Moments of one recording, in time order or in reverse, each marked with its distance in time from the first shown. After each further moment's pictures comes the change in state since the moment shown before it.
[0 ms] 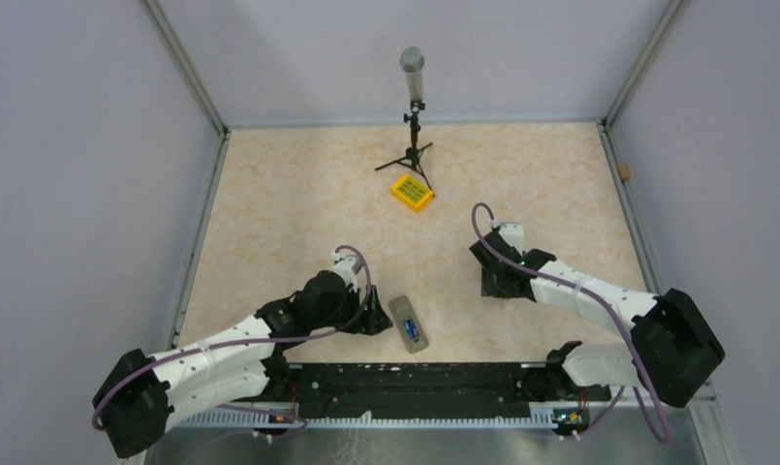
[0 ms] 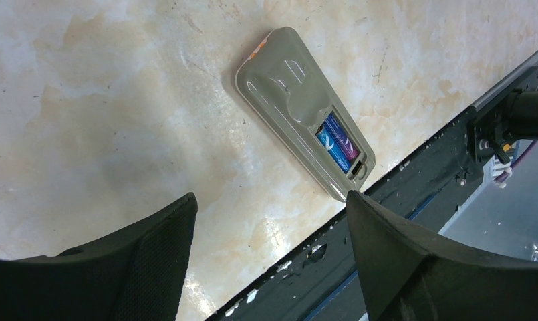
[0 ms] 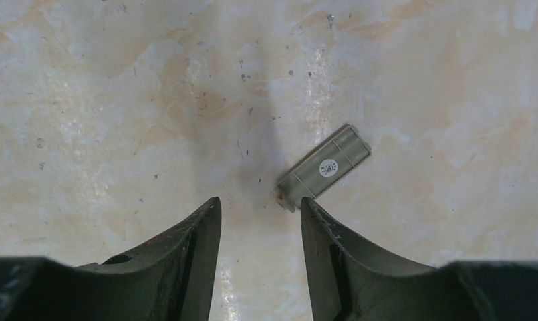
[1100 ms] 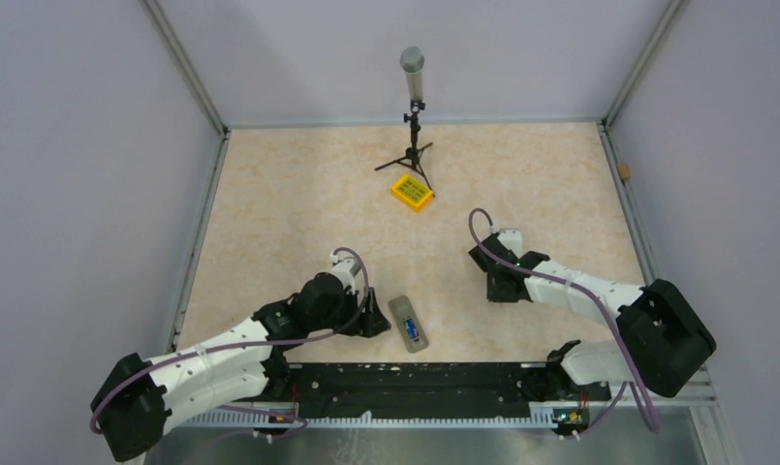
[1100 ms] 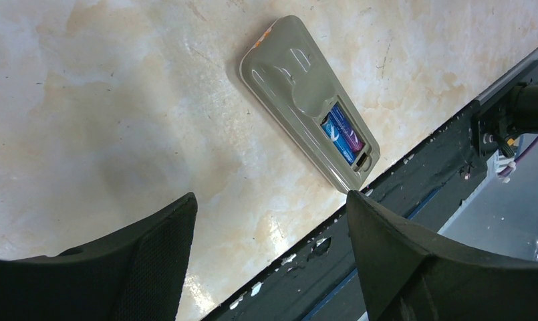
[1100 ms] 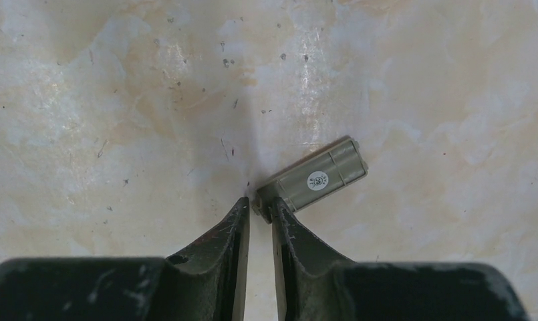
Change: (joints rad) left arm 0.000 -0.035 -0.016 -0.019 0.004 0.006; right arm -0.015 0.075 -0.041 0.048 -0.019 -0.001
